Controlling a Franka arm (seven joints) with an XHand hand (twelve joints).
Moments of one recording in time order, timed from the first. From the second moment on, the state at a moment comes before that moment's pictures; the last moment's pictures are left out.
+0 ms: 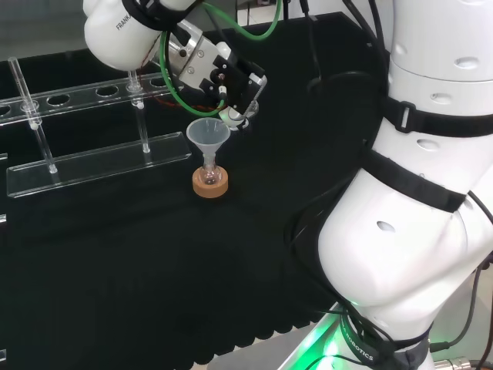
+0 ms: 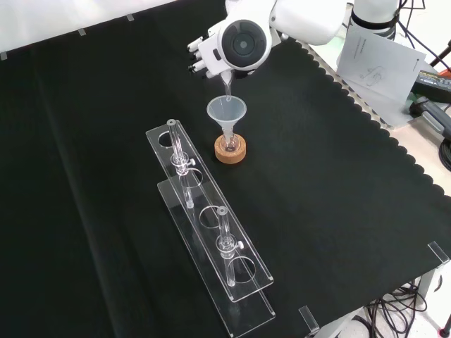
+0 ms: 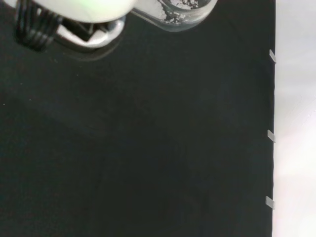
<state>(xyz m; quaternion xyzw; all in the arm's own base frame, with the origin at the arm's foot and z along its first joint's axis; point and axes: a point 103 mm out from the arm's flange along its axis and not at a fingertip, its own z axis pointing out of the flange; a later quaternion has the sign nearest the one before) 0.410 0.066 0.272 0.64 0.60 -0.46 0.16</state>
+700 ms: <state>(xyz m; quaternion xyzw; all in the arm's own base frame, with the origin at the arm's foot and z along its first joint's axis) 0.412 0.073 0.273 0.63 0.59 -0.47 0.18</state>
